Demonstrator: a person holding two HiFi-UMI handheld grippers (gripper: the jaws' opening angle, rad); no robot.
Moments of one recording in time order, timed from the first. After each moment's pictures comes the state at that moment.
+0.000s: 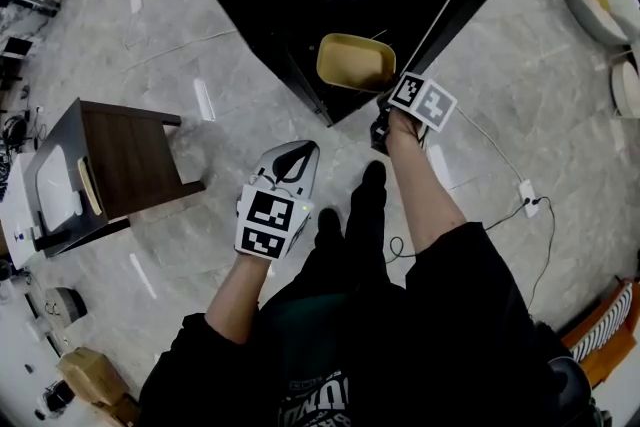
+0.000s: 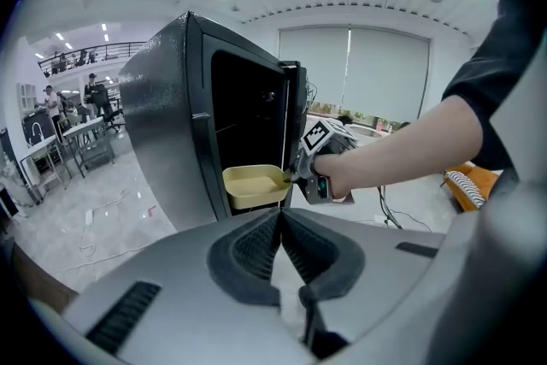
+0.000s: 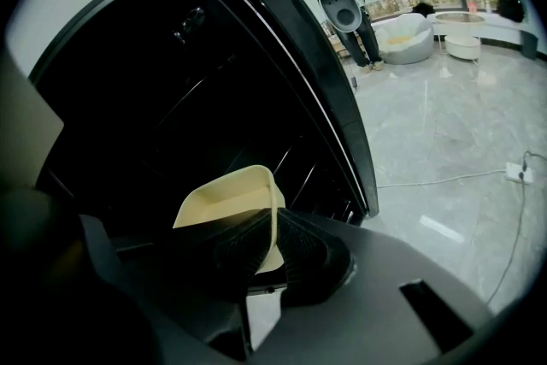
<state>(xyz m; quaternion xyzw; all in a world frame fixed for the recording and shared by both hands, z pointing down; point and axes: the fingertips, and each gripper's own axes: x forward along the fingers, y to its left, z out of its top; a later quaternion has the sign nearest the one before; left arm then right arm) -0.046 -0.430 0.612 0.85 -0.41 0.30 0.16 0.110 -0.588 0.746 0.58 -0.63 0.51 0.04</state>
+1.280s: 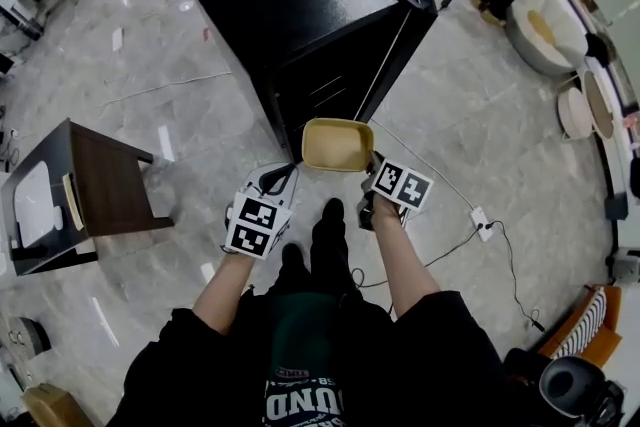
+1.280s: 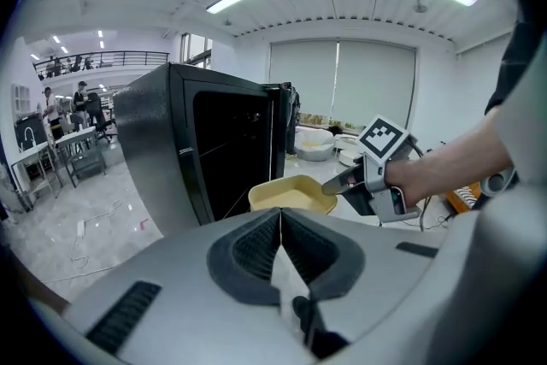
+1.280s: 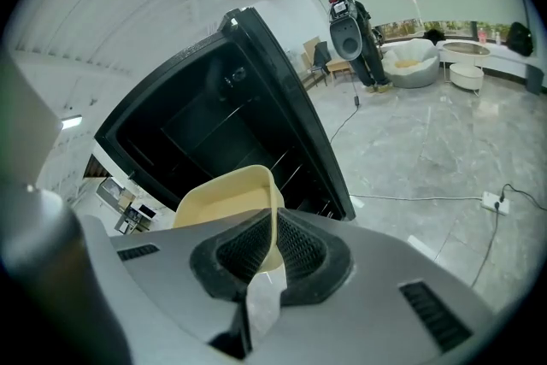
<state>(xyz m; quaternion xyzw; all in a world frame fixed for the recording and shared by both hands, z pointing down) -0.029 -0.399 0.570 0.87 -0.39 0.26 0.14 0.153 -0.443 0.663 0.59 -0.66 0.46 0.07</state>
